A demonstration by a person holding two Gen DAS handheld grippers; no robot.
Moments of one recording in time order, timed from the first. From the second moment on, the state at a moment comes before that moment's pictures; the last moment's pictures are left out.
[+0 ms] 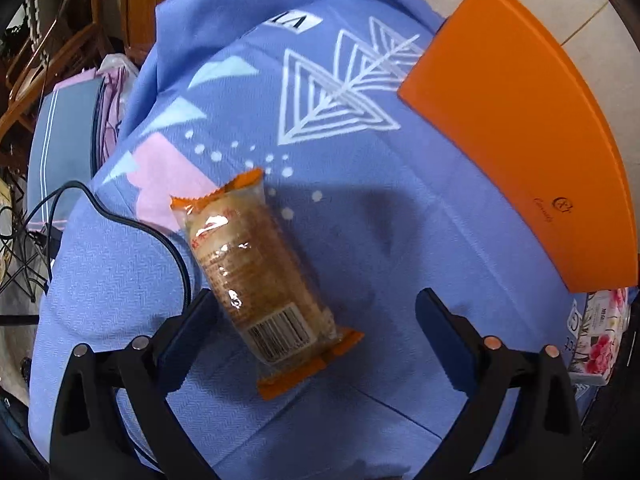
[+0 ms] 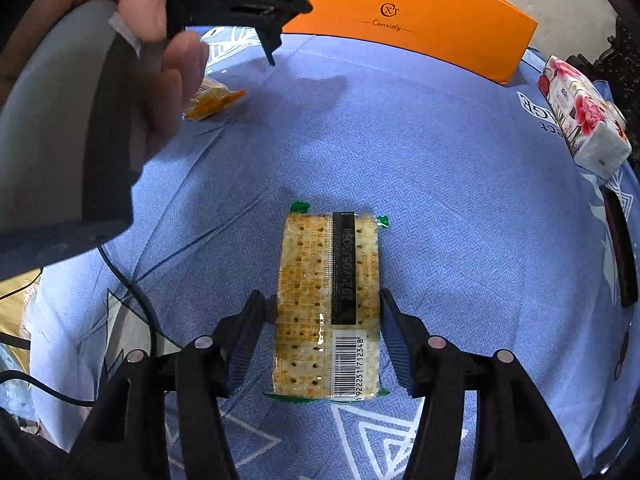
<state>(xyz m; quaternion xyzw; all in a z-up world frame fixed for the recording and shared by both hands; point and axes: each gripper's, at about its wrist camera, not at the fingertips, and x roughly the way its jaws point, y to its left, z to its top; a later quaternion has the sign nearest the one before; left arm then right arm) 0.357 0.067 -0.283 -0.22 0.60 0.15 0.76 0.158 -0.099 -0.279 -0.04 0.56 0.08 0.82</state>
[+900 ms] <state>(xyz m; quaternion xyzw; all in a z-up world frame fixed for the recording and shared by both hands) 0.357 0.032 -0.287 0.01 0.54 0.00 0.84 0.156 -0.103 -0.280 -0.04 0.55 0.07 0.83</state>
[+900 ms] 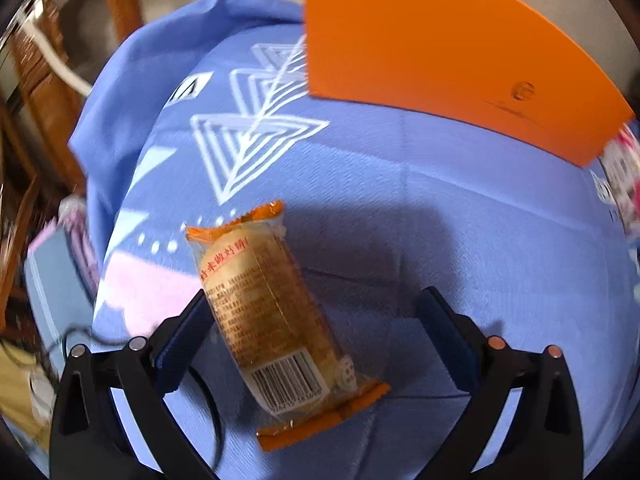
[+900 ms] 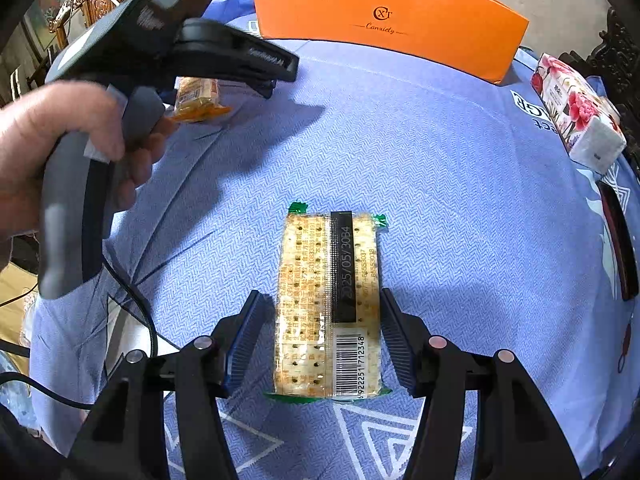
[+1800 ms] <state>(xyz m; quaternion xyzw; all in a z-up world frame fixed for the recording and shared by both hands) 0.337 0.041 -0.292 0.06 0.47 -0.09 0.87 0.162 -0.104 -0.279 -0.04 0.56 0.06 0.83</state>
